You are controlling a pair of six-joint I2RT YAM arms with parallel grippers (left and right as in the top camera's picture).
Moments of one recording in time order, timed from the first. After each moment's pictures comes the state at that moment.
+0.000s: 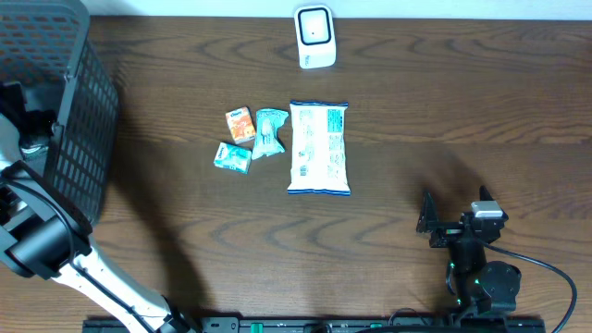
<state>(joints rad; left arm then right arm) 0.70 2.17 1.75 -0.67 -0.05 0.35 0.00 0.01 0.01 -0.07 -0.05 0.03</state>
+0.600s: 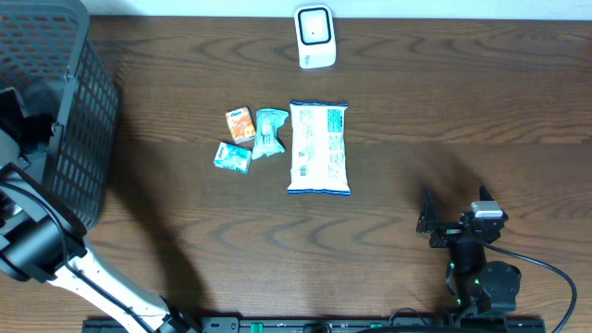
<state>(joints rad) 0.74 2.18 1.64 -0.49 0.13 0.27 0.00 0.01 0.01 -0.07 -0.05 0.03</state>
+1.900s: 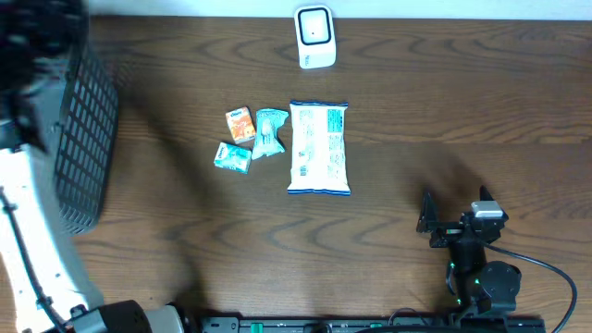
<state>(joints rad) 0.43 1.50 1.64 -0.38 0.67 -0.32 0.00 0.01 0.01 -0.07 -0.05 0.03</state>
